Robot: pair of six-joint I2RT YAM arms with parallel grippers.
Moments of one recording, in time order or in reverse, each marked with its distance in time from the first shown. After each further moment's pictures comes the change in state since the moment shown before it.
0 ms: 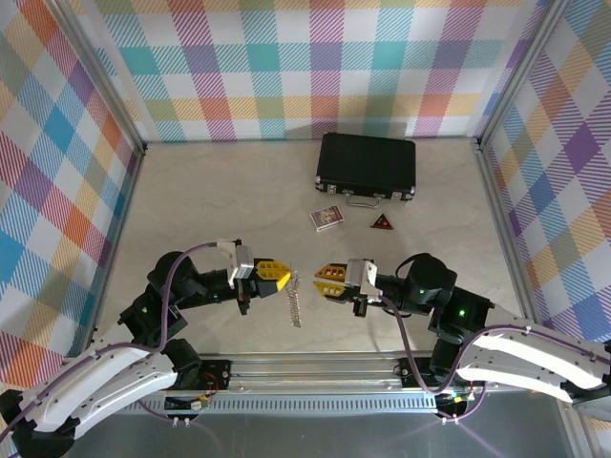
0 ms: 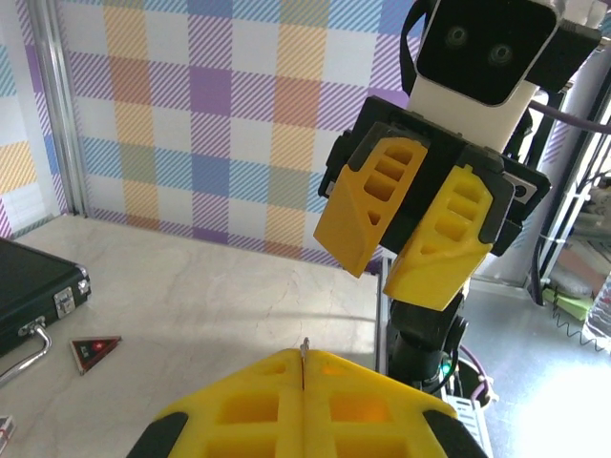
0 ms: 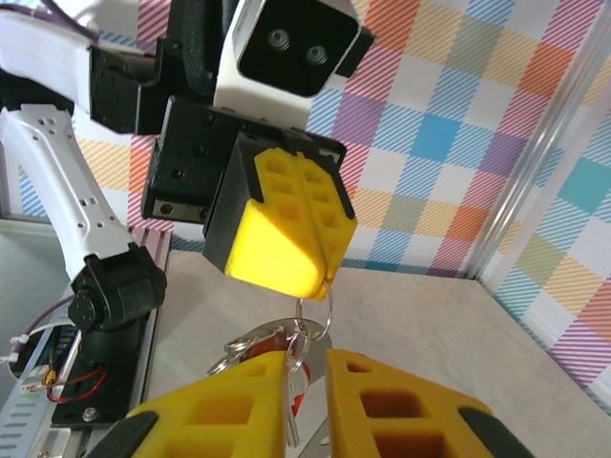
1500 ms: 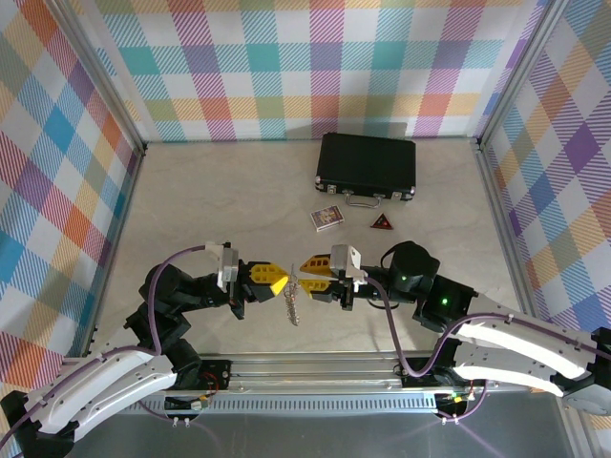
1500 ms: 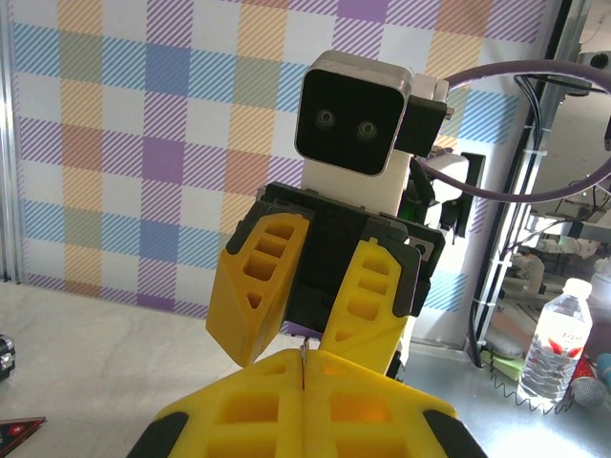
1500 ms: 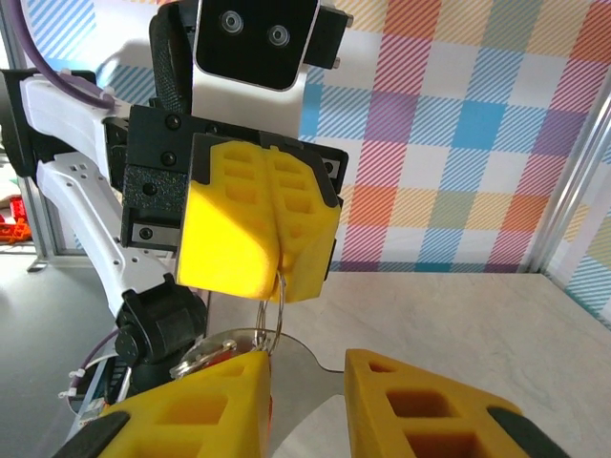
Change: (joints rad) left arm 0.000 -0.035 -0.097 0.276 0.079 -0.172; right arm -0.034 0.143 0.068 0.066 -0.117 0.137
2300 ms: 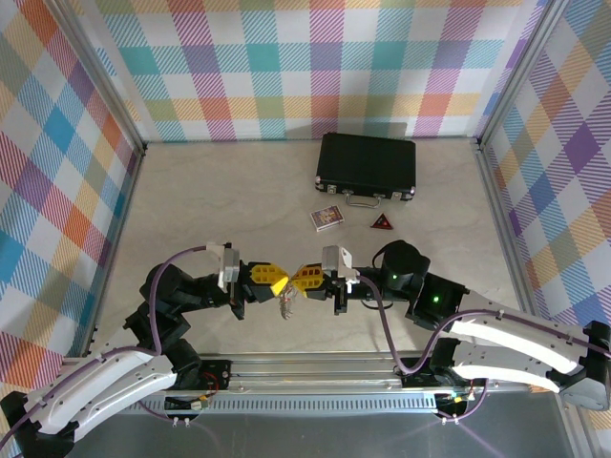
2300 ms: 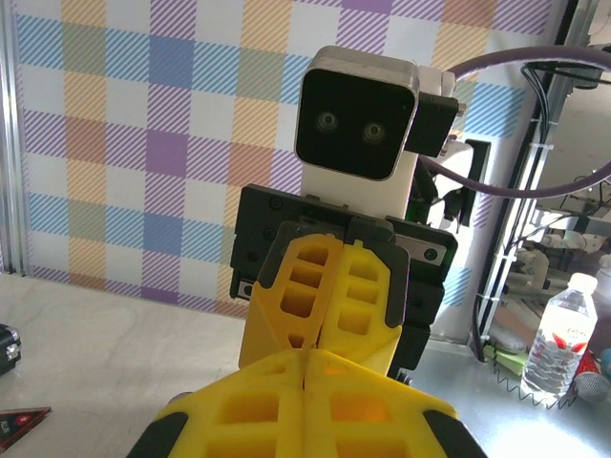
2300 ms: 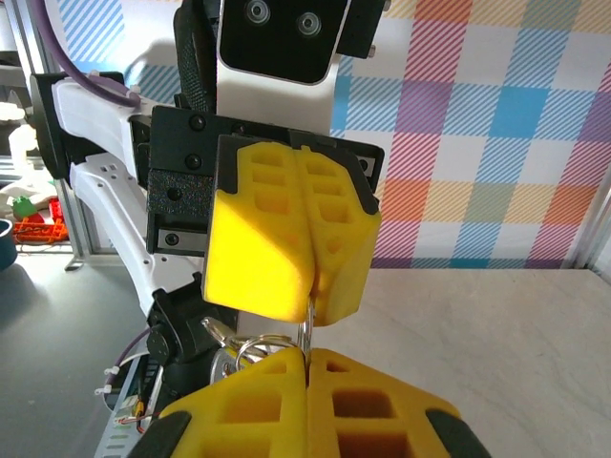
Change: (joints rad) left arm 0.000 0.004 0.000 -0.033 -0.003 0.016; right arm 0.000 0.051 0.010 0.013 -0.045 0.034
